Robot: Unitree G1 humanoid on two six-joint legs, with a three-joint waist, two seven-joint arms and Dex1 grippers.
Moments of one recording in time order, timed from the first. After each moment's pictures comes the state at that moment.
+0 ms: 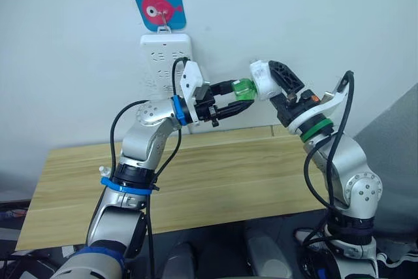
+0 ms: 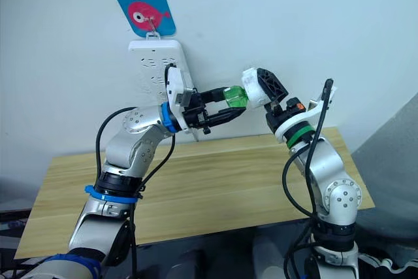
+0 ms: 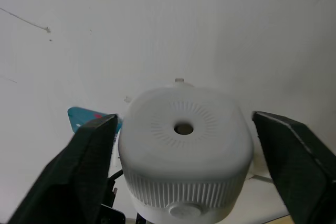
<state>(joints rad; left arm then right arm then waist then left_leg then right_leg) -0.69 0.33 -0.07 0.07 -0.43 0.27 -0.97 -0.40 -0.20 -0.16 -0.48 1.74 0.50 -0.51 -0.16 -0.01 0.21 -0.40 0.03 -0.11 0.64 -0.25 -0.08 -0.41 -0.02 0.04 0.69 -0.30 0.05</state>
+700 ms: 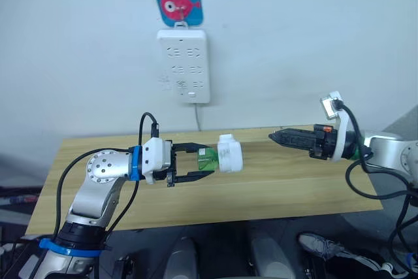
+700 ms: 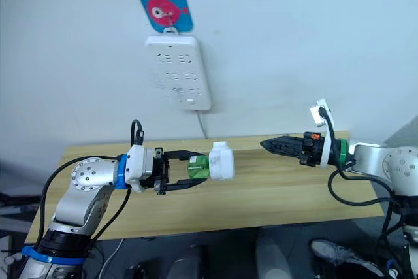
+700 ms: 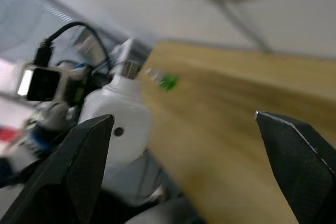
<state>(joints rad) -0.22 0.62 -0.04 -0.15 -0.40 -0.11 -1.26 -0.51 -0.89 -0.02 -0.04 1.49 1.21 0.59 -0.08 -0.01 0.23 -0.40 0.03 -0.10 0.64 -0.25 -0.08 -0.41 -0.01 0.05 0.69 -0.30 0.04</state>
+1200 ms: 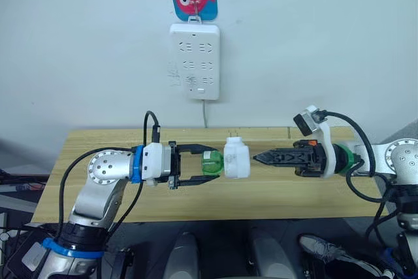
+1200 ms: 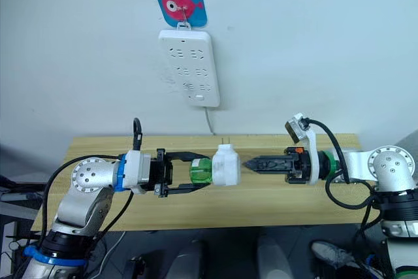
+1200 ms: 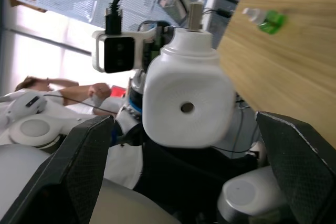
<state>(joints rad) -0.25 0.60 -0.07 -0.20 -0.42 -0.14 -1.27 -0.50 -0.74 0.00 -0.05 1.75 1.37 0.44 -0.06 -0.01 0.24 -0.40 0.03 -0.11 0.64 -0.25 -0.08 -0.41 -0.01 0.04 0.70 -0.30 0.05</state>
